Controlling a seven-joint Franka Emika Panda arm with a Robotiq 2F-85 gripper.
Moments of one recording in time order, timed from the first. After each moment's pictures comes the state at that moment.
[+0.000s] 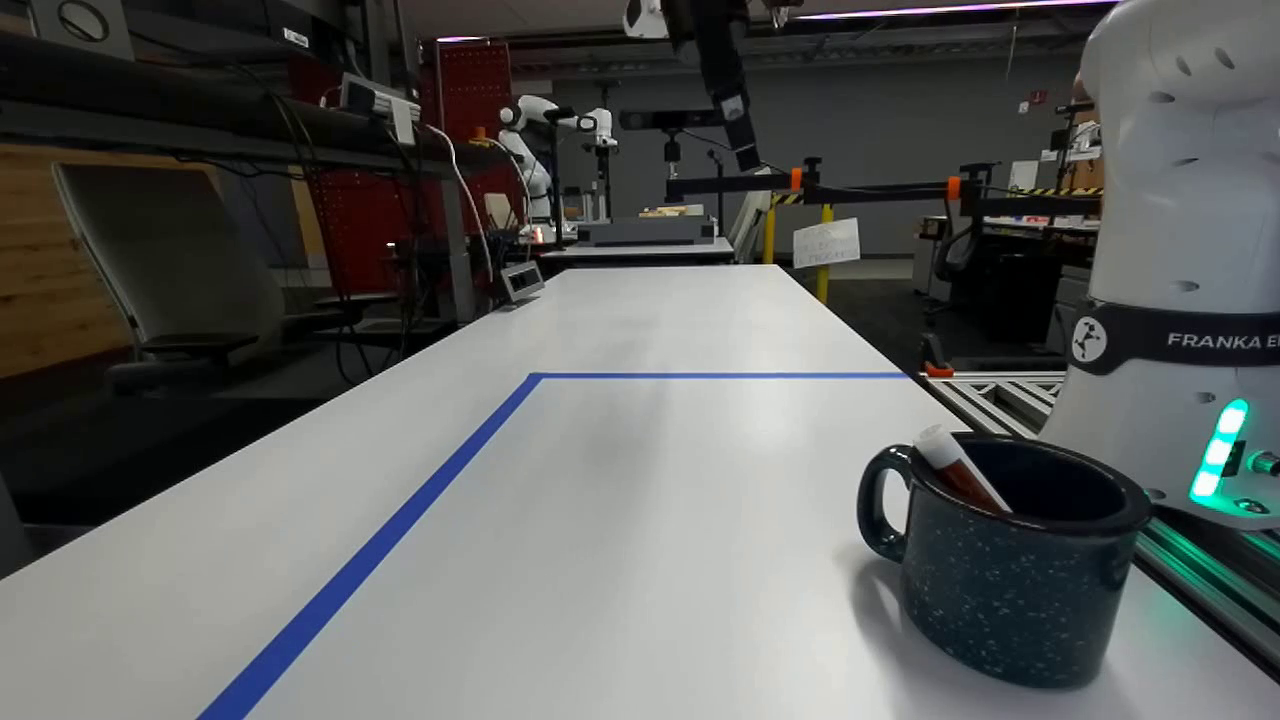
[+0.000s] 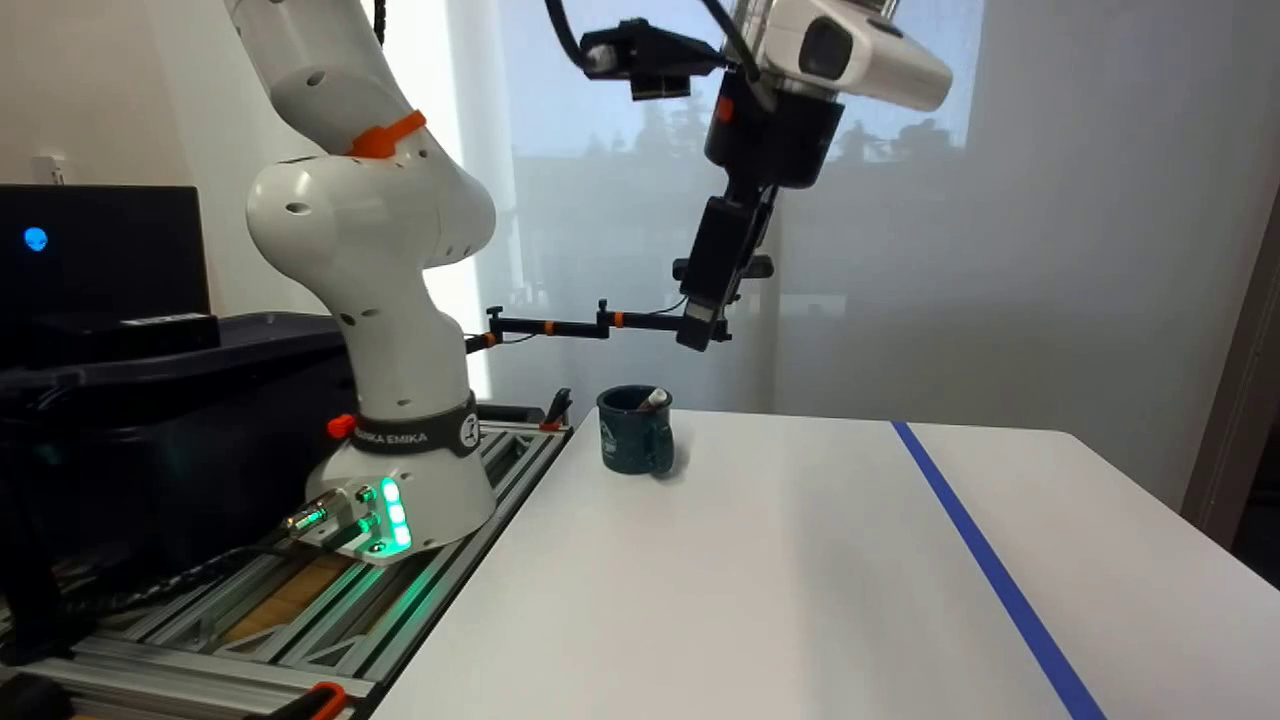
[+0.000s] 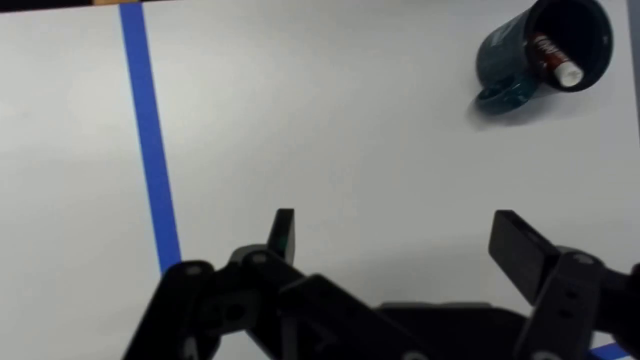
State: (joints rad) arm -0.13 -0.39 -0.21 -2.45 0.02 1.74 -0.19
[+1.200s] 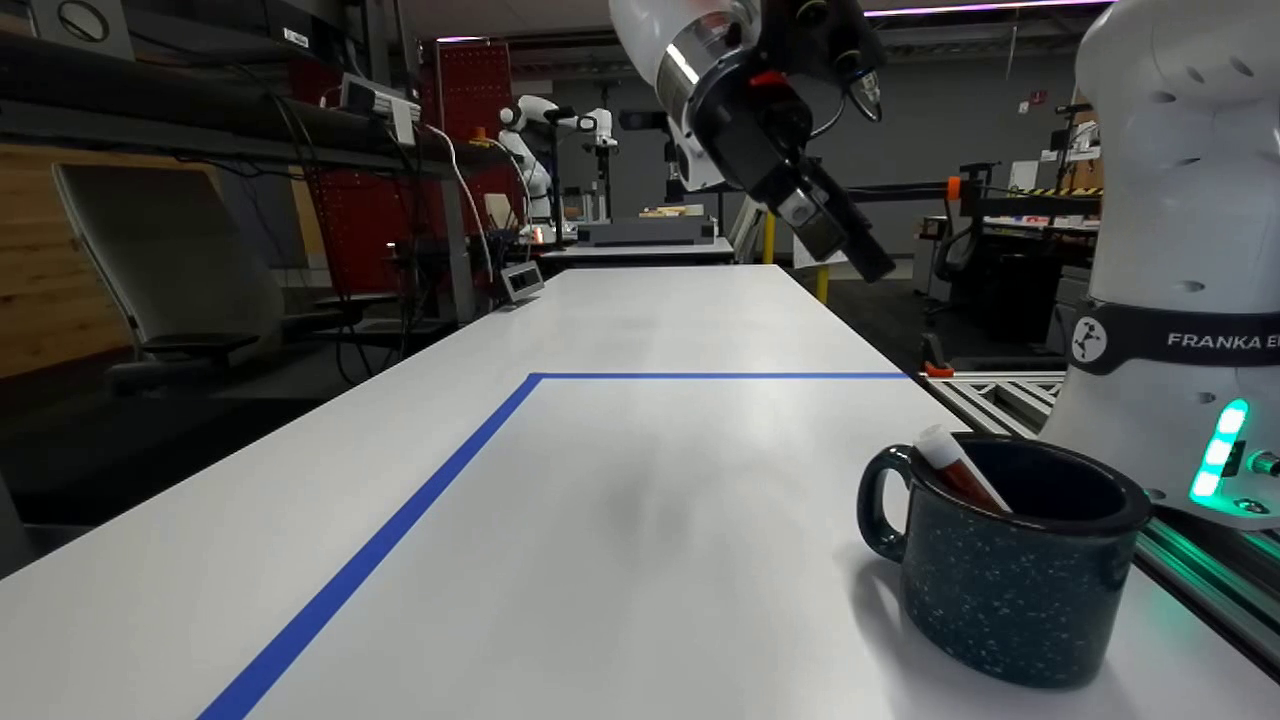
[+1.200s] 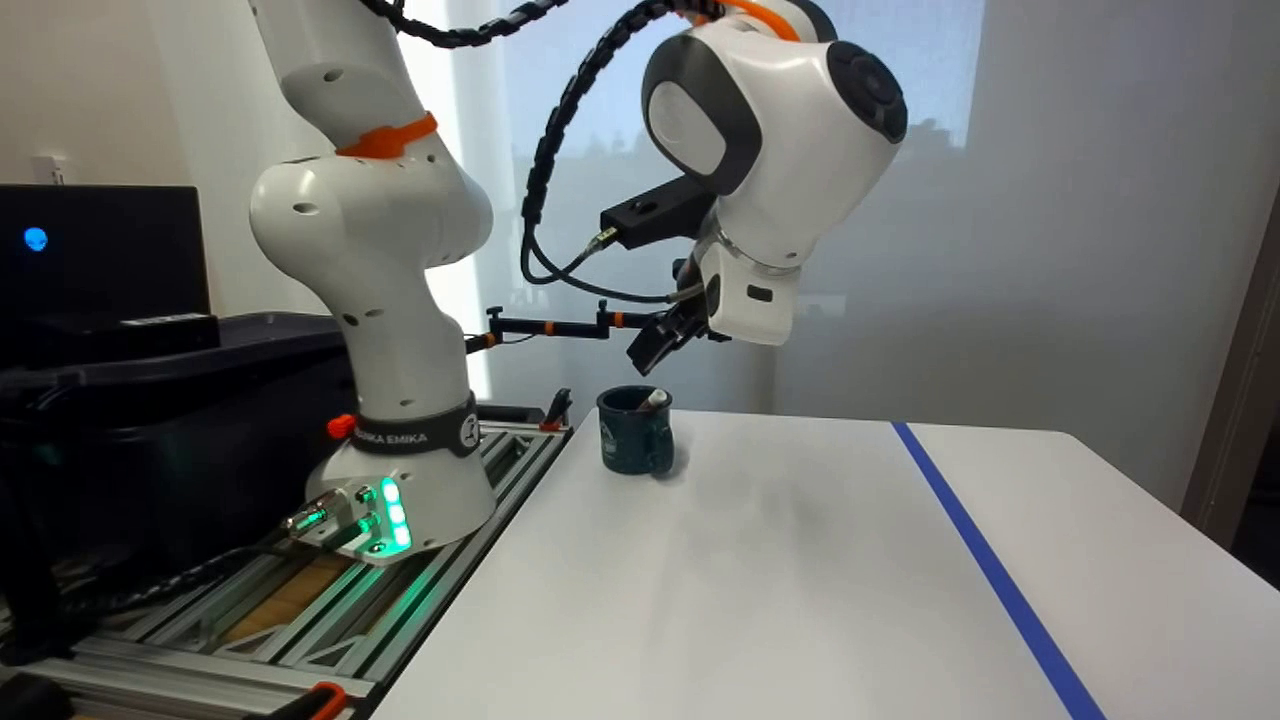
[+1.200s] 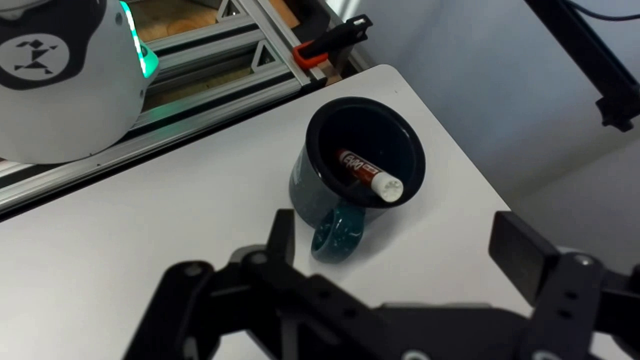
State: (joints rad) arm -0.08 -0.24 -0.07 -2.66 0.51 1.74 0.08
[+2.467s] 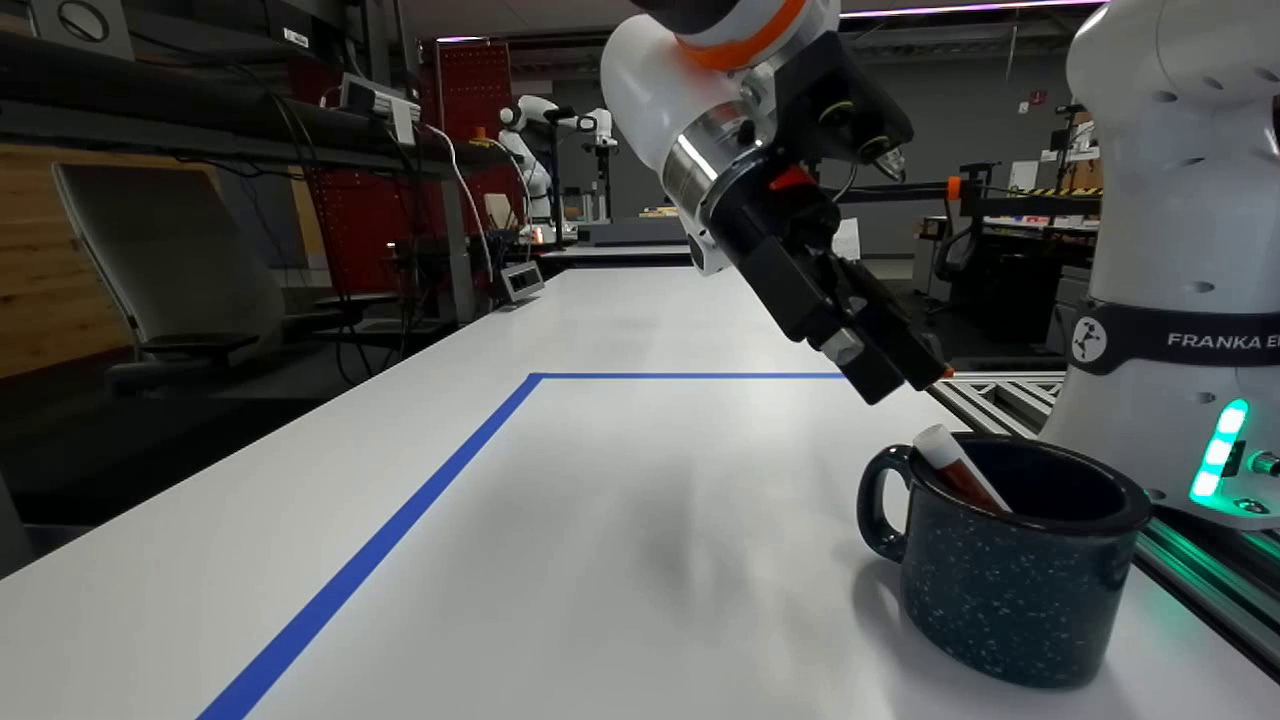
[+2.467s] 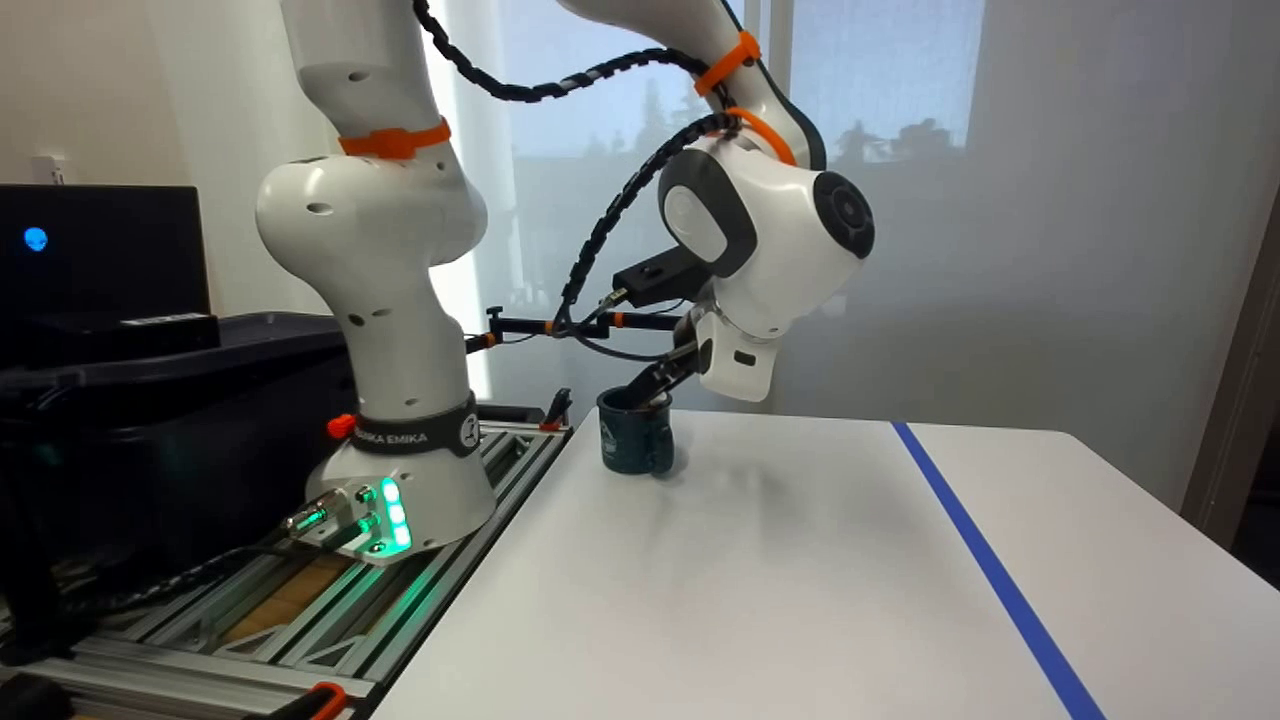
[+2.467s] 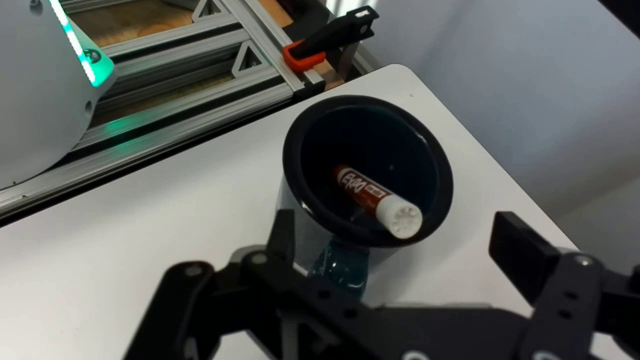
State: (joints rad) arm 0.00 -0.07 0.02 -2.70 0.63 1.90 0.09
